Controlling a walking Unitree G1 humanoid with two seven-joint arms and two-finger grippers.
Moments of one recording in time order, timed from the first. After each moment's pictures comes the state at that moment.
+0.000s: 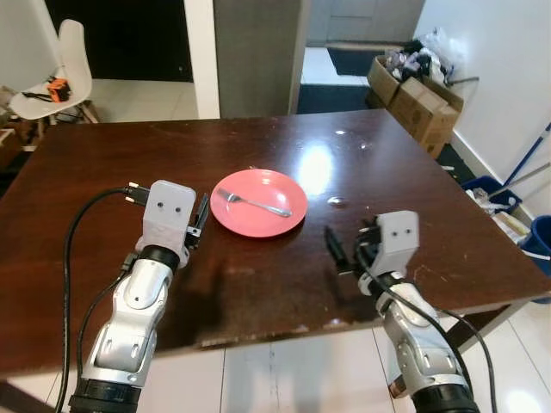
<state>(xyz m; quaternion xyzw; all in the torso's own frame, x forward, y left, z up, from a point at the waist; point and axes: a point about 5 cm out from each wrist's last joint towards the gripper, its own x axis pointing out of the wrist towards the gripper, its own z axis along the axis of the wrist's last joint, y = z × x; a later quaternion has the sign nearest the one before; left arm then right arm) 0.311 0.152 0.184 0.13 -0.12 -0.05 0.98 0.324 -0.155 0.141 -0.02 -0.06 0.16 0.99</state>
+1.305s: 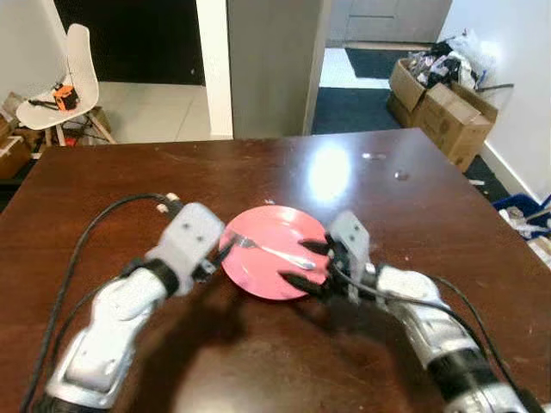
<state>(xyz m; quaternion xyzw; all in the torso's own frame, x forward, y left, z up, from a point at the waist) 0.292 0.128 0.188 0.24 -0.05 -0.28 0.93 0.343 -0.124 0.151 -0.11 0.02 0.44 0.89</state>
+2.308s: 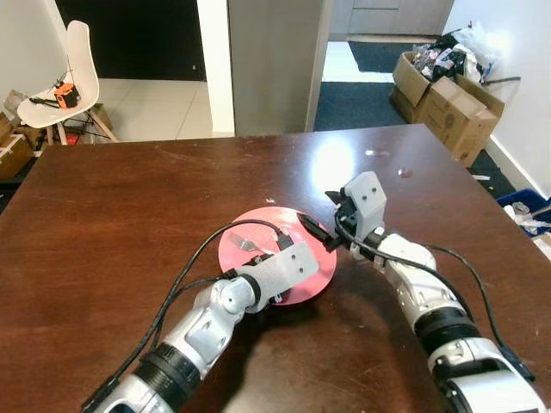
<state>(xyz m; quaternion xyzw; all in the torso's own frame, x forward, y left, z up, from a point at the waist) 0.321 0.054 0.121 0.38 0.09 -0.36 0.85 0.375 -0.141 0.169 -0.11 -0.05 0.31 0.94</state>
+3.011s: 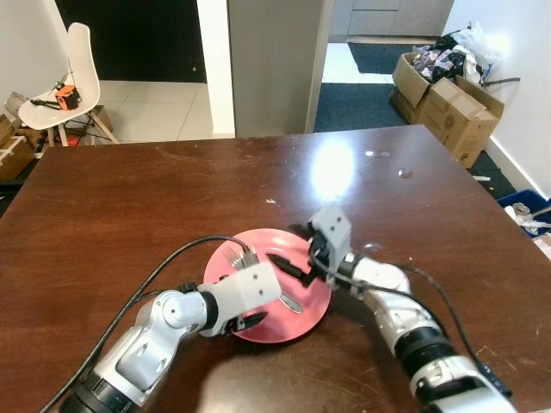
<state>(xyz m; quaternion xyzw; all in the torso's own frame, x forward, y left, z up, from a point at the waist) 0.295 0.096 0.143 0.25 0.08 -0.40 0.88 0.348 -0.091 0.122 -0.06 0.01 0.43 0.90</state>
